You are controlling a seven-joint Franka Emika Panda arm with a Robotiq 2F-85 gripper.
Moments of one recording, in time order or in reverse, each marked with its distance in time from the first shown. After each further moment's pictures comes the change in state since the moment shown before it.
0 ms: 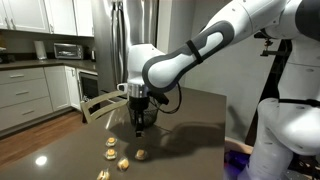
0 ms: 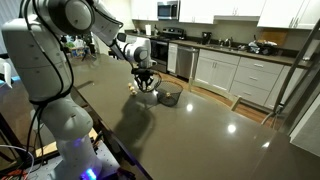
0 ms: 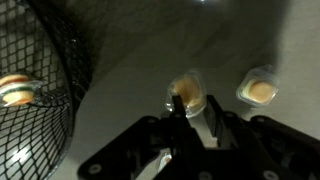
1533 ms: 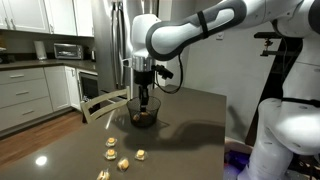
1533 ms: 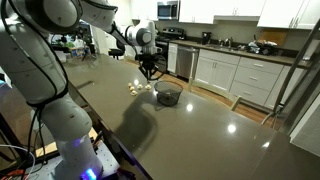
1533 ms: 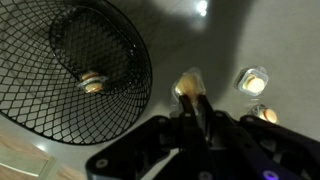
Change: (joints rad) arm -0.034 -0.105 -0.036 0.119 -0.041 -0.228 -0.041
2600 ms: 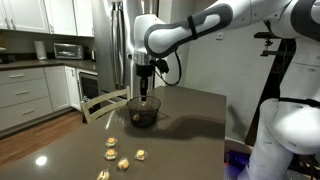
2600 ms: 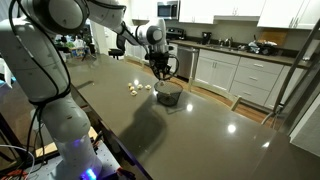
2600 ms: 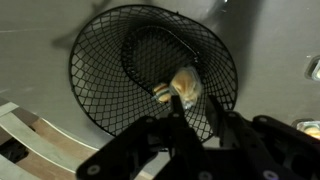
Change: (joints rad) arm -0.067 0.057 -0.053 0.088 -0.114 0.005 0.121
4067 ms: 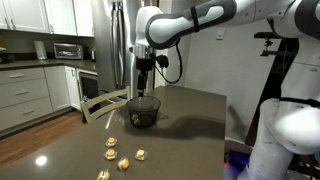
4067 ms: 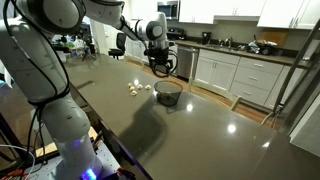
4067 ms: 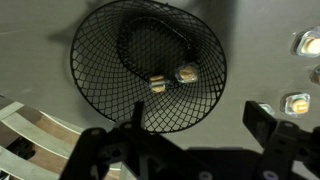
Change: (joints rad) arm -0.004 -0.026 -0.004 0.026 0.062 -0.012 0.038
